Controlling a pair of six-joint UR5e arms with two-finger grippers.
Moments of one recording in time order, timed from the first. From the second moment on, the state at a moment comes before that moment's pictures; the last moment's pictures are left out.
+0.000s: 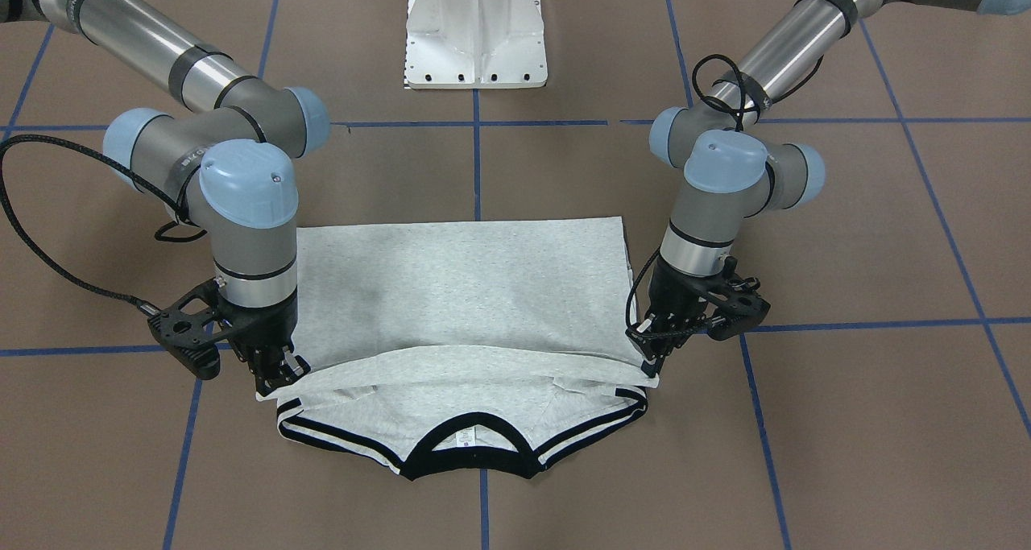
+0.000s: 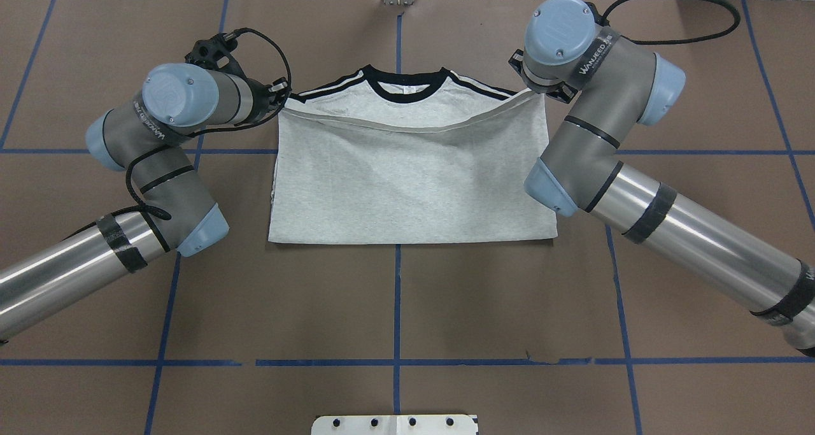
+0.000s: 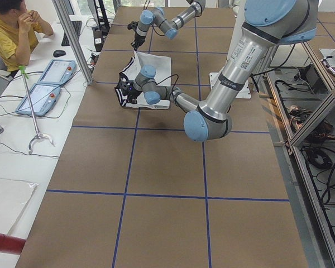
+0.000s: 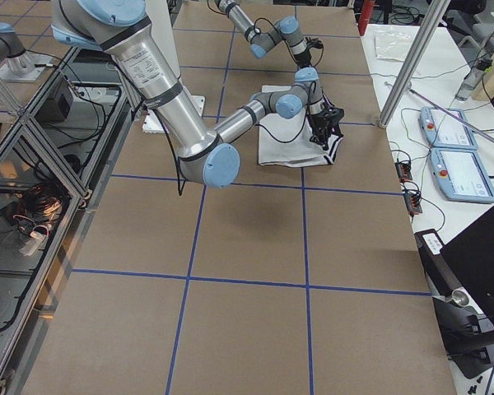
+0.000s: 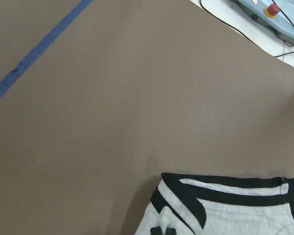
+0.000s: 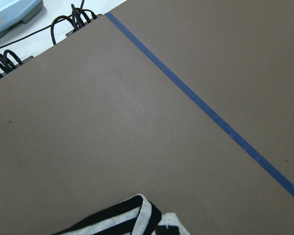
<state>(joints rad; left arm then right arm) -0.74 -2.17 -1.31 -2.28 -1.64 -1.59 0.79 -0.87 1.38 -1.44 1.63 1.66</state>
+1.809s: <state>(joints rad) -0.81 -2.18 -1.22 -2.38 -1.64 -1.51 0.85 -0.91 1.39 -1.32 1.76 1.68</state>
